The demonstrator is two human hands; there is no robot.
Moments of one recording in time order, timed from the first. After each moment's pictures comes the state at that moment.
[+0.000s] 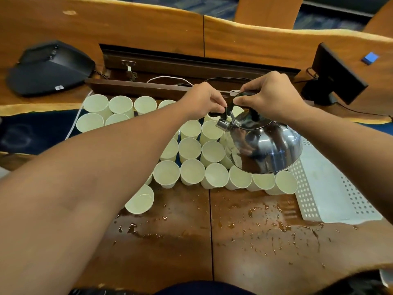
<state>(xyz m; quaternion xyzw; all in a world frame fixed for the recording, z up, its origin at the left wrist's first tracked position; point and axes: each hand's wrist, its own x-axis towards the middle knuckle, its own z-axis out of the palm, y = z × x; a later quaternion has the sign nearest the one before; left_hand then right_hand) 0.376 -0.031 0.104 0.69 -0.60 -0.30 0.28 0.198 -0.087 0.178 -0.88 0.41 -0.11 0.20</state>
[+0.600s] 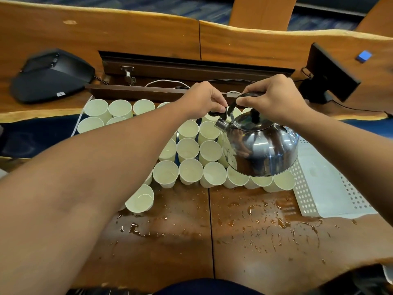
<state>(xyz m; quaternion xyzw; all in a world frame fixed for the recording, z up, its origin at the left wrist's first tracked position) 0.365 -0.027 0.120 0.68 -0.61 -0.29 0.28 0.174 -0.077 0.185 -0.87 0.42 -0.15 0.24</state>
